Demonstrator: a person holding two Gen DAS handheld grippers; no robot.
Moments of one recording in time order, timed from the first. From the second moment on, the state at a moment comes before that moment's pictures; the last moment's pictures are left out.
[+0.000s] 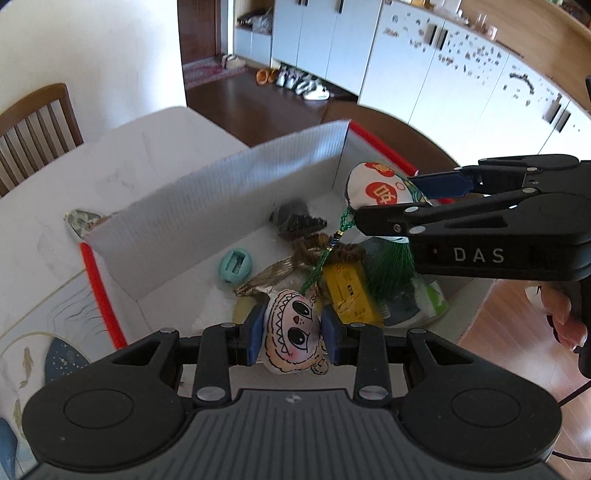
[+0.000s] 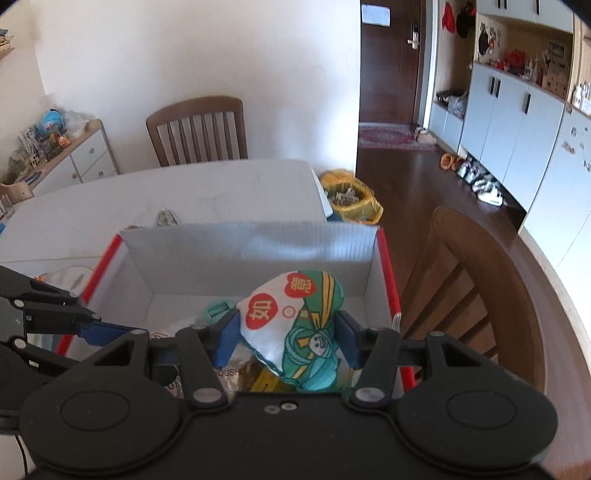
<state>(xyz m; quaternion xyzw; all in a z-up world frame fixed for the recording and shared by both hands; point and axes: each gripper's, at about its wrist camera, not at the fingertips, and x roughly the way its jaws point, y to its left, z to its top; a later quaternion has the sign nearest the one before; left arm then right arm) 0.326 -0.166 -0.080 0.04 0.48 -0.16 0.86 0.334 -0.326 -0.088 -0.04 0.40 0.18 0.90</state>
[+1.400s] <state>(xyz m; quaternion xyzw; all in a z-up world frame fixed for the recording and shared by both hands) 0.324 -0.167 -0.100 0.06 0.51 -0.15 0.85 0.342 -0.320 -0.102 -0.04 0.41 0.17 0.89</state>
